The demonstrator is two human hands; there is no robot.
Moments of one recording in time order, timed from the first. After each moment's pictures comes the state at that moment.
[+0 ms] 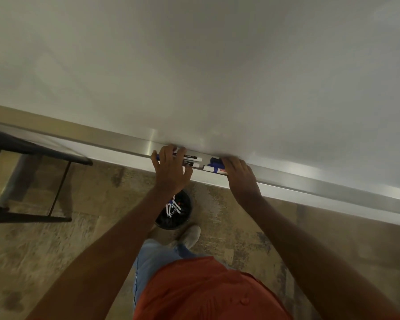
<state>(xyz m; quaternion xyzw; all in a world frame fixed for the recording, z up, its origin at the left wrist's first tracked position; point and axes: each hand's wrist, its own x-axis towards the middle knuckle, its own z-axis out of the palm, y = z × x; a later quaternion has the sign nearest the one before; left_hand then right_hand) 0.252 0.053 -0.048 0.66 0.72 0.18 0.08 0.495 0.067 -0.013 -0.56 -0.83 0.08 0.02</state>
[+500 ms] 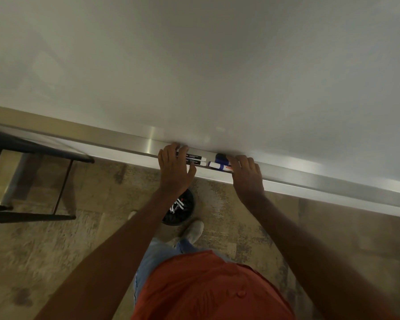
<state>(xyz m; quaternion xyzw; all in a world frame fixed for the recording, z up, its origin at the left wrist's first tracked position) 0.251 0.052 -0.040 0.65 0.71 0.21 0.15 0.485 0.060 0.000 -0.60 -0.80 0.05 0.00</state>
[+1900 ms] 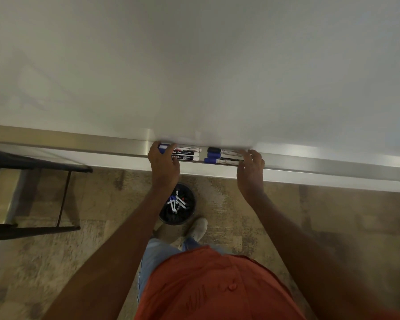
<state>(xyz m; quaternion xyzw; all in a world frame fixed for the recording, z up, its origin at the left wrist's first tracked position) 0.247 0.051 -0.022 0.56 0.74 0.25 0.27 0.502 0.038 0.003 -0.75 -0.61 0.18 0.17</state>
